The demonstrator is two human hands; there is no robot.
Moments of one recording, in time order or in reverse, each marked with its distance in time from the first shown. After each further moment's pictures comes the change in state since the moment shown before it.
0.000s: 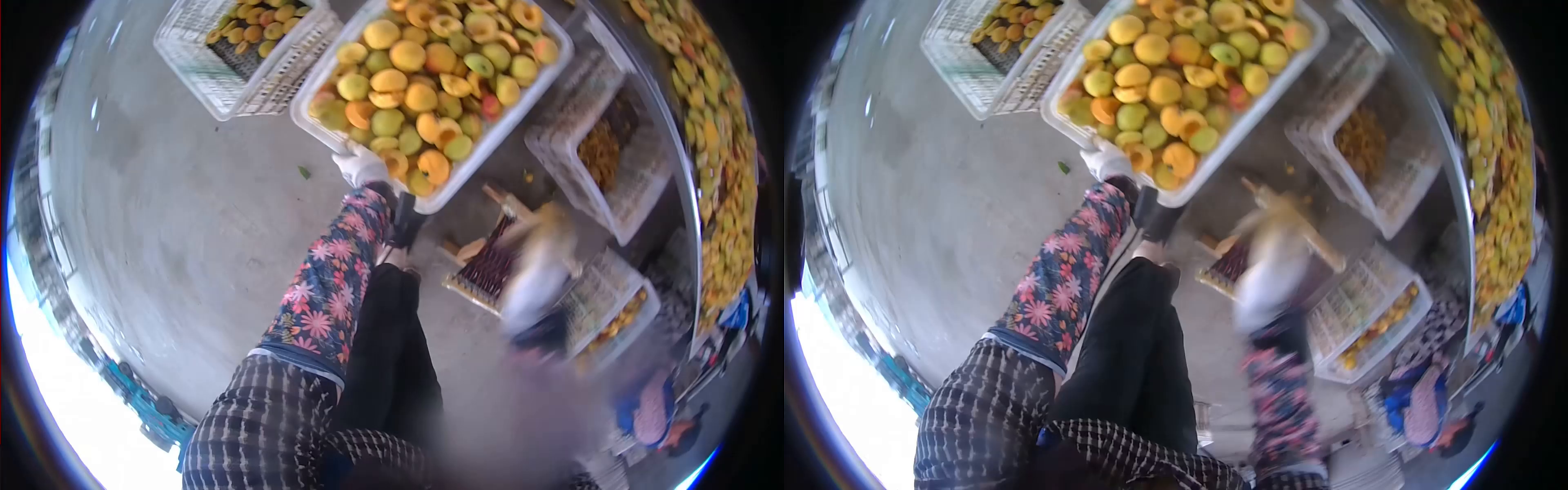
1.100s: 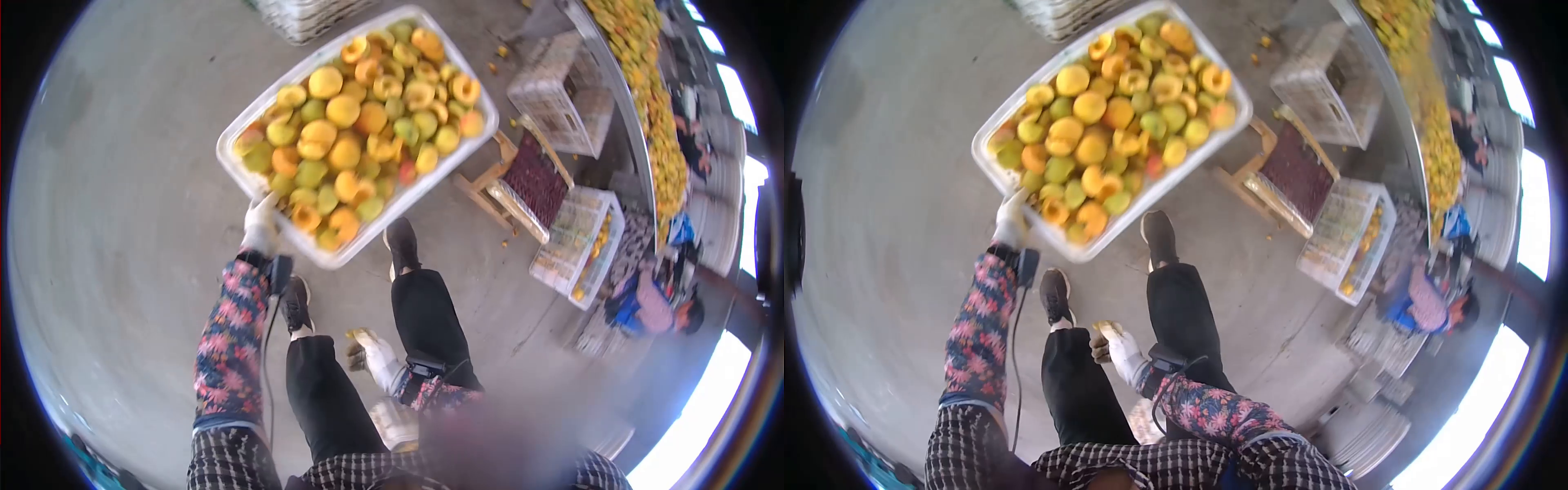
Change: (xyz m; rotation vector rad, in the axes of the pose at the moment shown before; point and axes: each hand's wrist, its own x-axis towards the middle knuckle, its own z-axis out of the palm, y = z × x) left_hand 0.251 -0.267 -0.347 -0.509 -0.921 -0.572; right_hand -0.514 0.165 0.269 0.347 -0.208 1.249
